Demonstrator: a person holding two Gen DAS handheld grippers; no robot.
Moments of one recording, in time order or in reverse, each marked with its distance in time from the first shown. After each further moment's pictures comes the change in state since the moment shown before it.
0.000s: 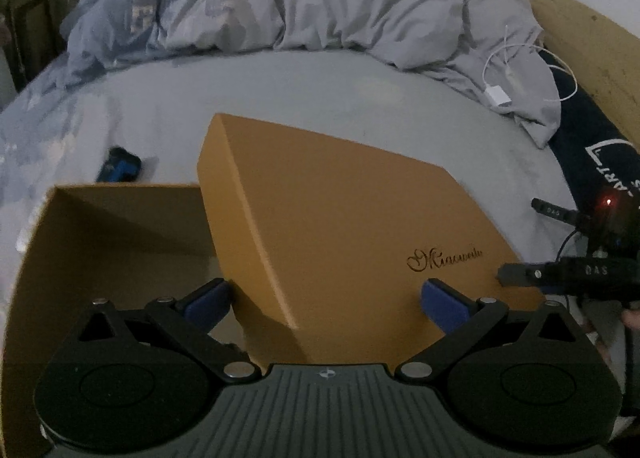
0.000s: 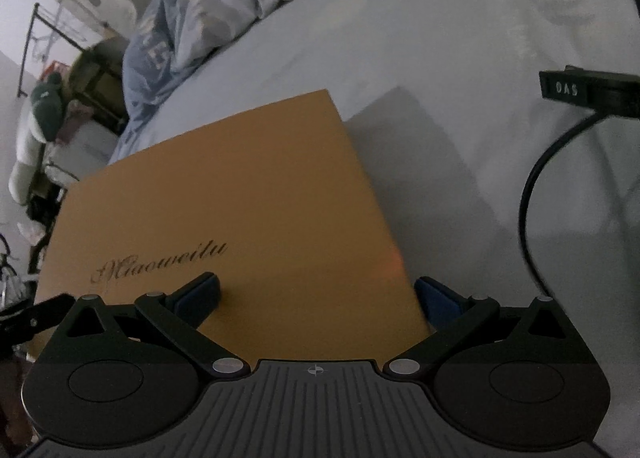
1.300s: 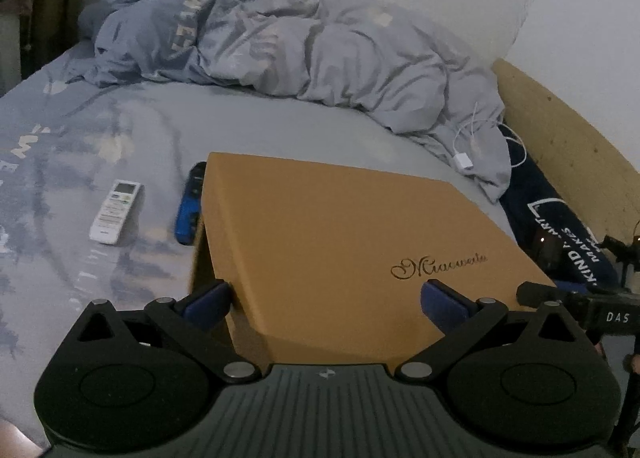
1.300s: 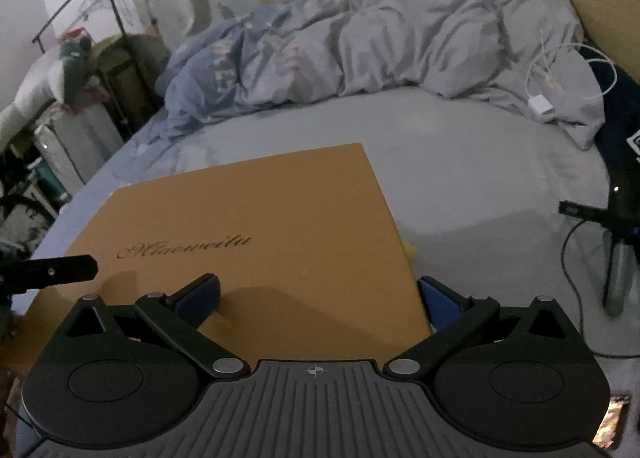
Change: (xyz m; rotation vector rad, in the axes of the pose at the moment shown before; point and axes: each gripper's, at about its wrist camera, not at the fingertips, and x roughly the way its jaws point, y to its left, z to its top) left arm -0.114 0.168 -0.028 -0.098 -0.126 -0.219; right arm -0.064 0.275 -0.106 -0.283 -0.273 -0.246
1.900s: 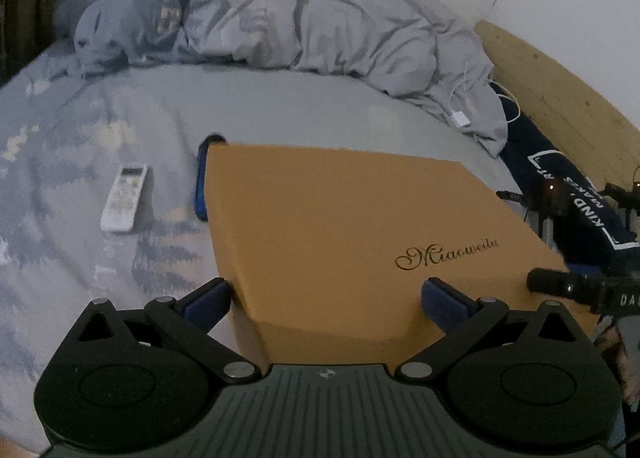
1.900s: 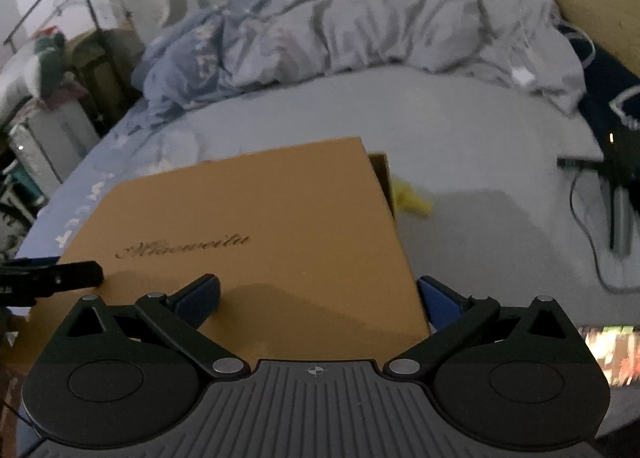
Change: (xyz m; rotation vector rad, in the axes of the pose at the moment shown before) left arm 0.016 0.048 -0.026 0.082 0.090 -0.043; right arm 0.025 0.052 -0.054 0.074 0.026 -0.096
